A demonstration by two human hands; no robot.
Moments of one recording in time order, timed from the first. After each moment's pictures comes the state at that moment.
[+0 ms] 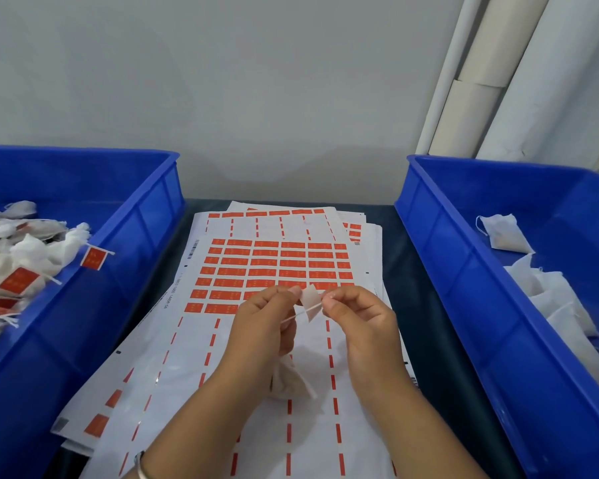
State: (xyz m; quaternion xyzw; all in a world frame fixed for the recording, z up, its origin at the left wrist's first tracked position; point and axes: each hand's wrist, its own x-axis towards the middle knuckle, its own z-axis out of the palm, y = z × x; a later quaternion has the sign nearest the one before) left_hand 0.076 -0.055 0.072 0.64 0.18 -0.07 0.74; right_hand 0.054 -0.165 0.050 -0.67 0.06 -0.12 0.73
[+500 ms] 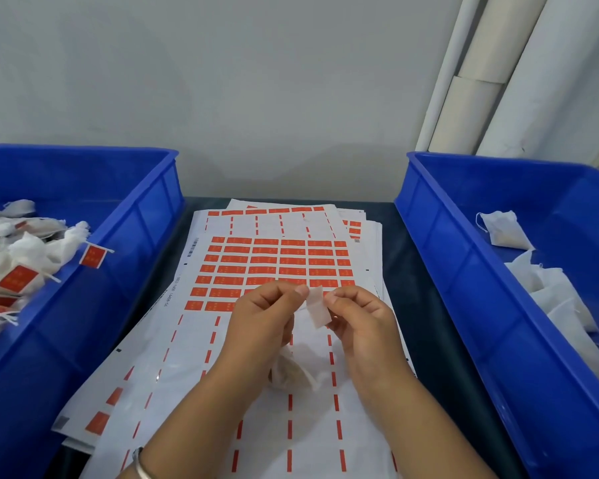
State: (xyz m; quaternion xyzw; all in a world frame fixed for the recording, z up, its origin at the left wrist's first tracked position) left_hand 0.069 -0.049 0.072 0.68 0.06 -0.03 0.73; right_hand 0.060 -0.167 0.044 -0.61 0.11 -0.06 0.78
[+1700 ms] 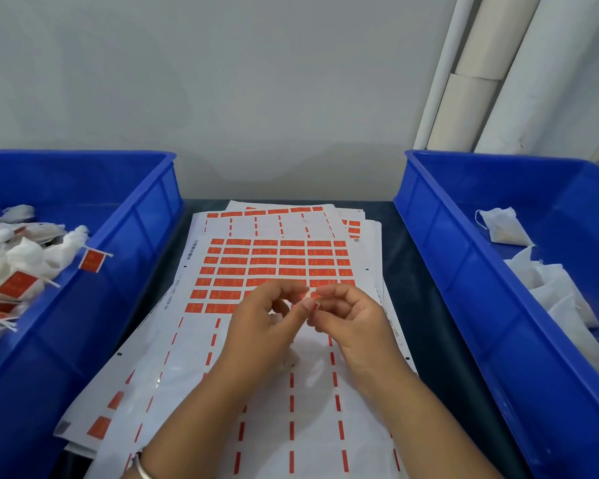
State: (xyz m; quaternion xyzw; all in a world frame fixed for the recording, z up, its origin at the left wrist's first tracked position) left_hand 0.079 -0.040 0.052 0.82 -0.10 0.09 0.55; right_hand 0.065 -0.170 0.042 -0.67 0.04 -0.05 0.74
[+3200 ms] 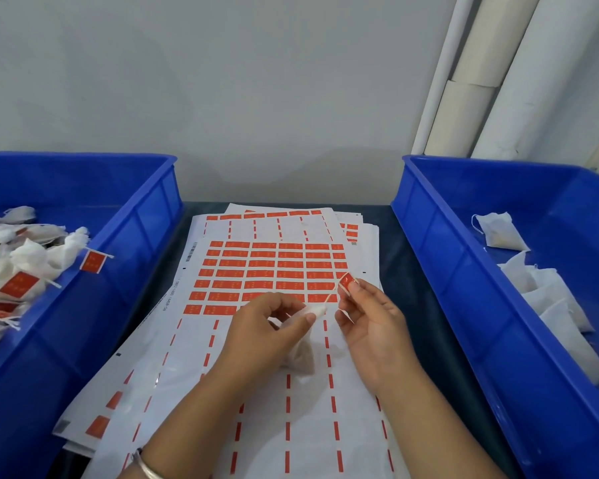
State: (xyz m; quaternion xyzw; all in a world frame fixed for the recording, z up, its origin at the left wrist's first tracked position) left_hand 0.083 -0.040 0.043 0.85 -0.04 0.02 0.52; right_hand 0.072 -0.187 0.040 -0.46 0.14 -0.06 0.88
